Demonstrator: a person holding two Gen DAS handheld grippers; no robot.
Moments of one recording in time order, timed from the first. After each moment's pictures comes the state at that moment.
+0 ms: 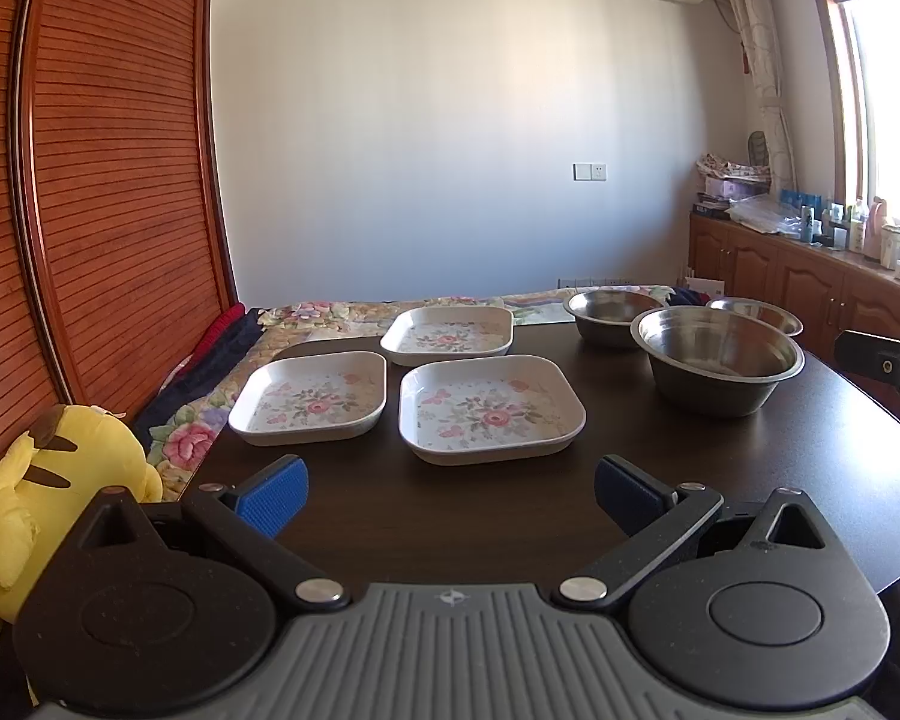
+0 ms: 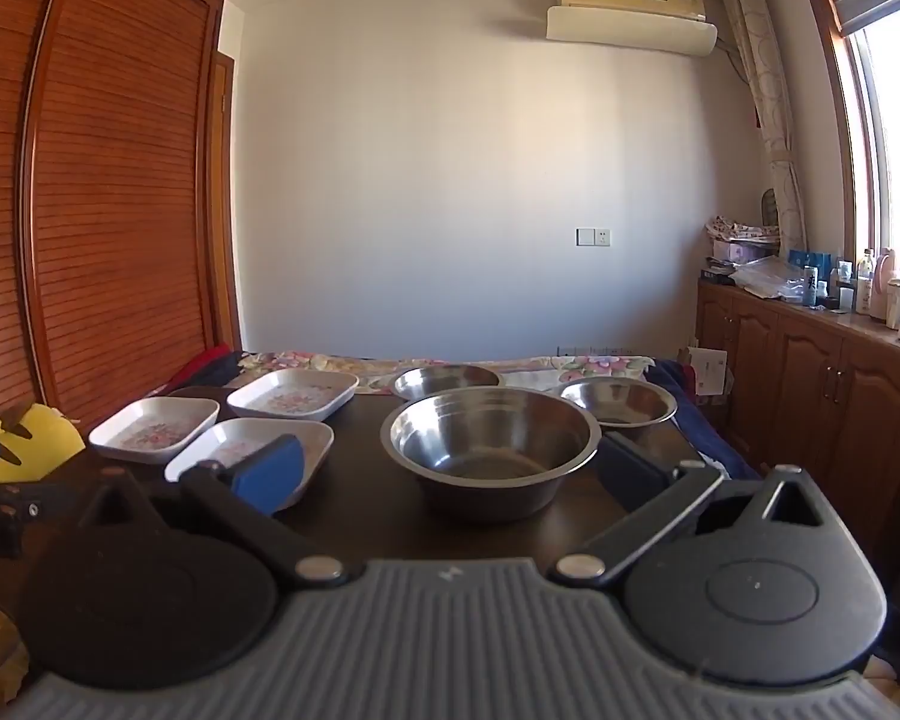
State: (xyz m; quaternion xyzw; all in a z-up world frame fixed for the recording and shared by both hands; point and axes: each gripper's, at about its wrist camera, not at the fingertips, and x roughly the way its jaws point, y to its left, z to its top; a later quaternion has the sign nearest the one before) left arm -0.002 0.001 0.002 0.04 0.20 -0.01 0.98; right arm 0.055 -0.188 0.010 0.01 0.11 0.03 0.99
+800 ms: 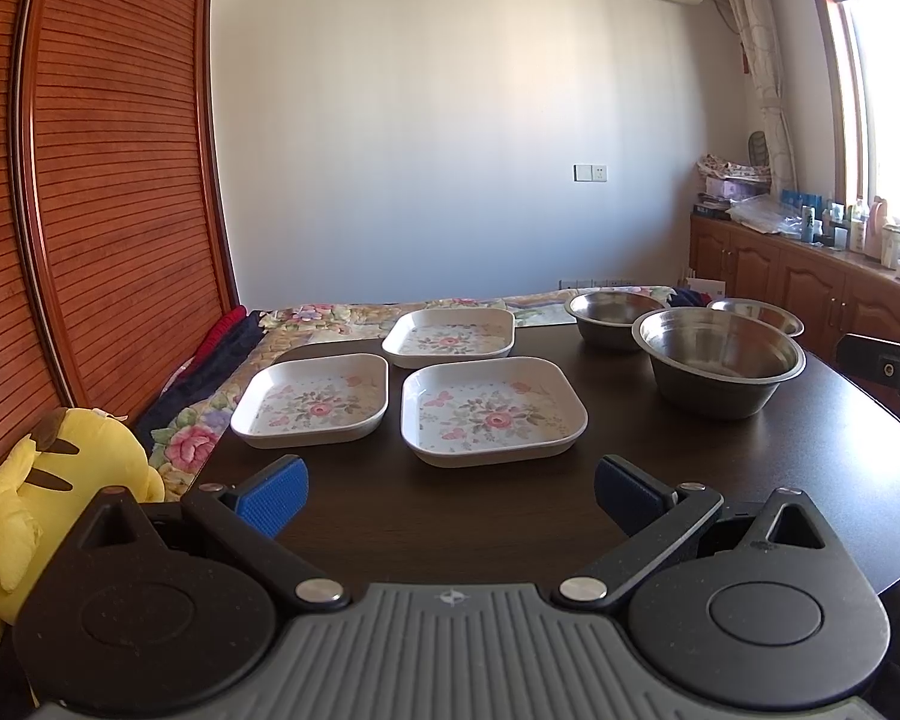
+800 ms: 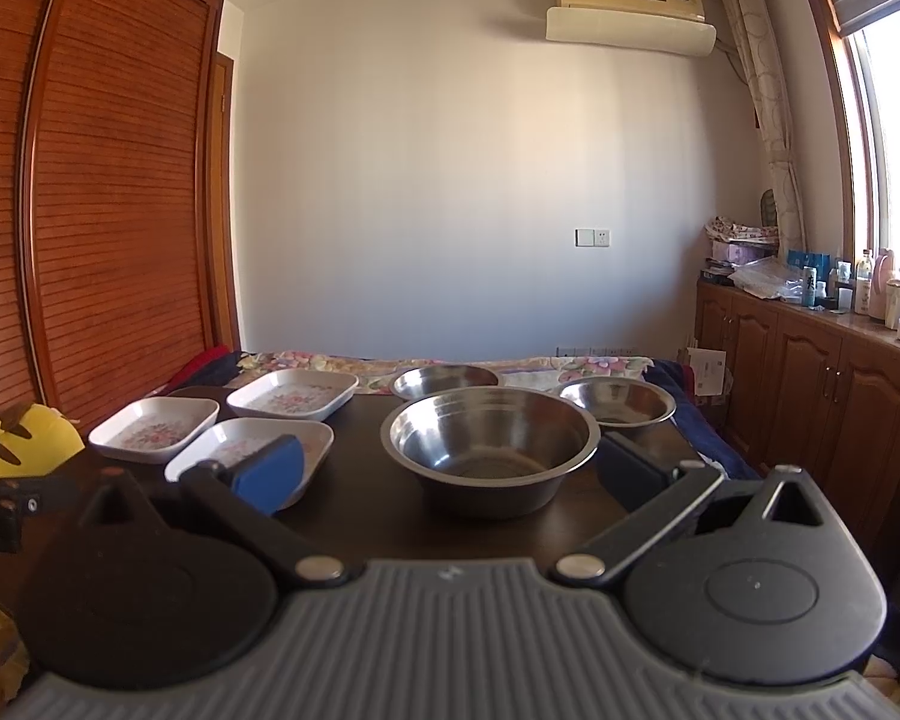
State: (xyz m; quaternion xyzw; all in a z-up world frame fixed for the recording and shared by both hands) left arm -0.001 0.003 0.004 0.04 0.20 -0.01 0.98; right arm 0.052 -0.188 0.012 0.01 0.11 0.03 0.99
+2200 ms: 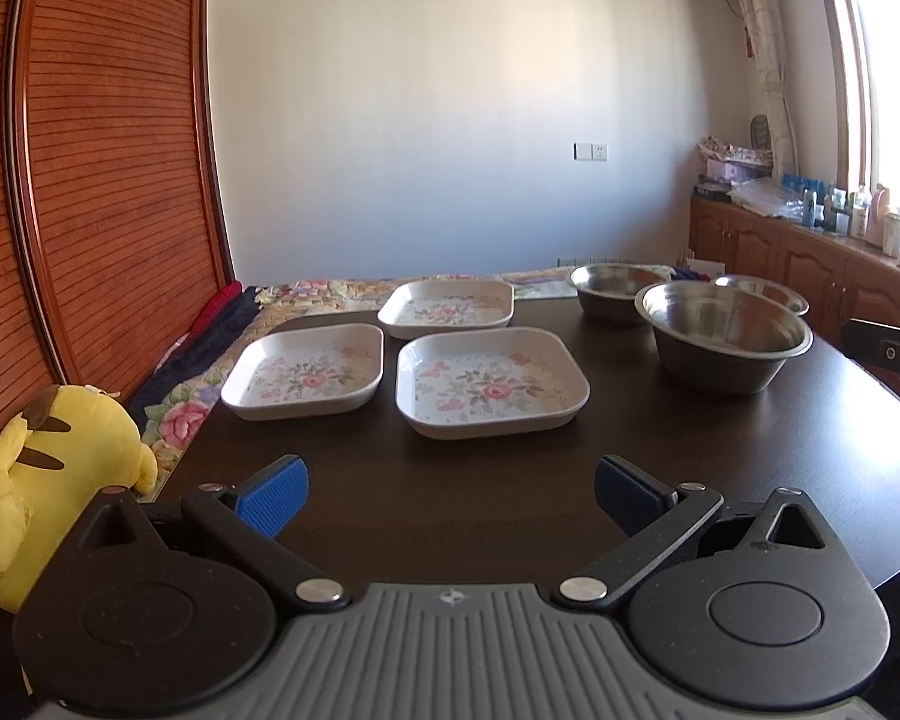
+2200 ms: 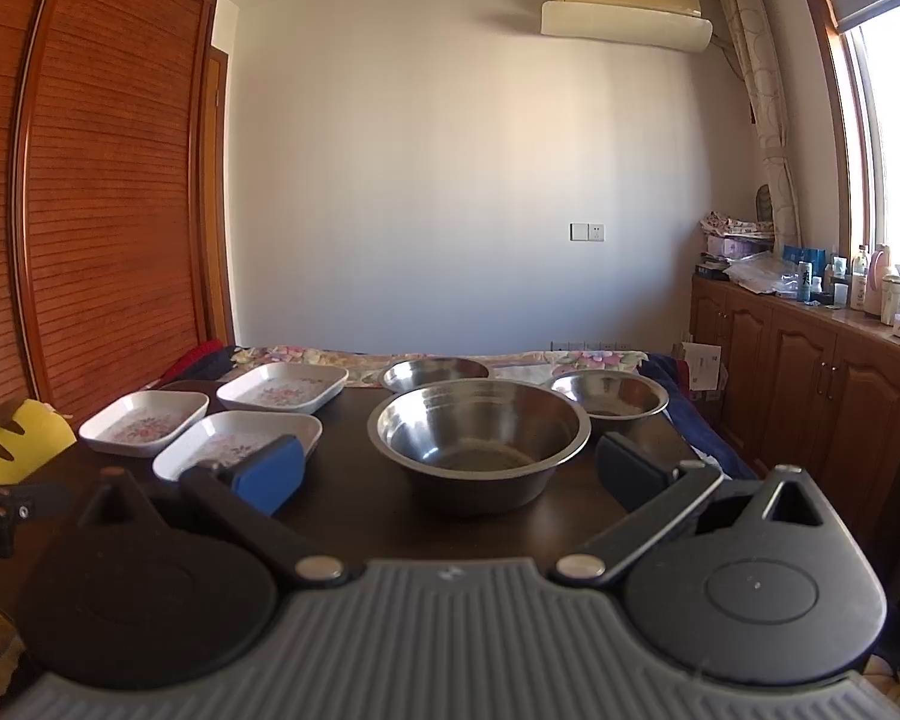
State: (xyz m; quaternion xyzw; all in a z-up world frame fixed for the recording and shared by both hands) left arm 0.008 0.003 -0.011 0.04 0.22 -0.01 0.97; right arm 0.057 -0.195 0.007 0.02 0.12 0.03 0.99
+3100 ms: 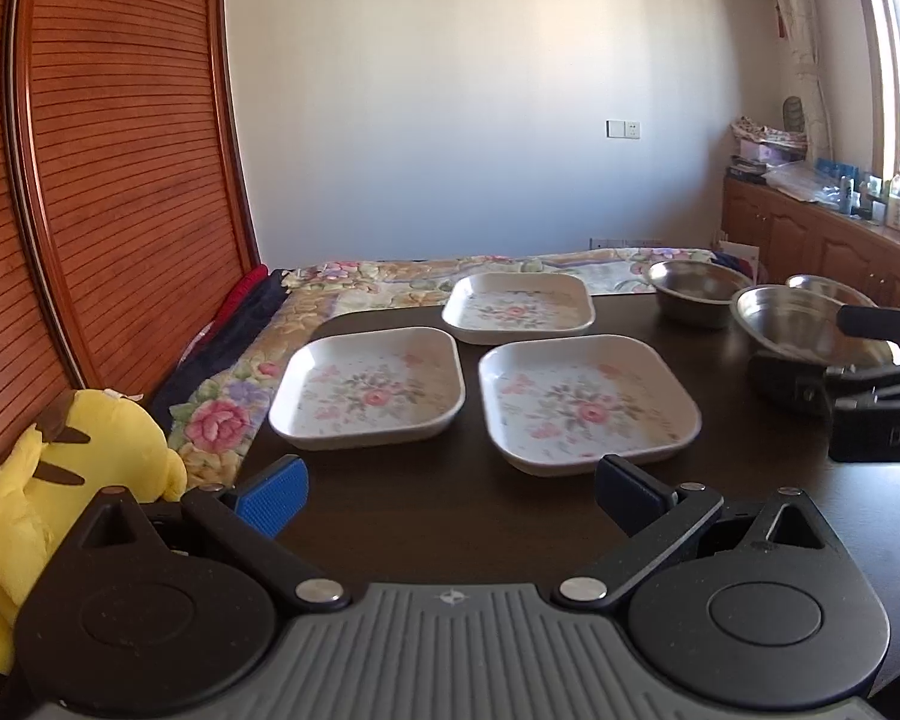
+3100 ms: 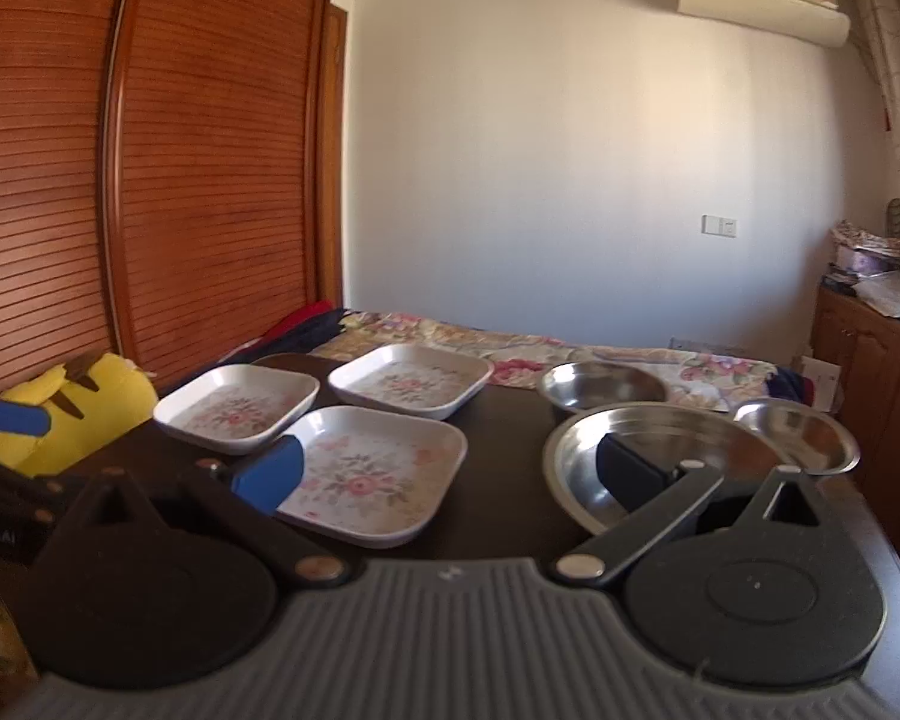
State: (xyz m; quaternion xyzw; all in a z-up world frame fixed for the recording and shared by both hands) left arm 0.068 0.055 -0.001 0.05 0.25 0.01 0.97; right arm 0.129 -0.117 0.009 -0.03 0.16 0.16 0.97
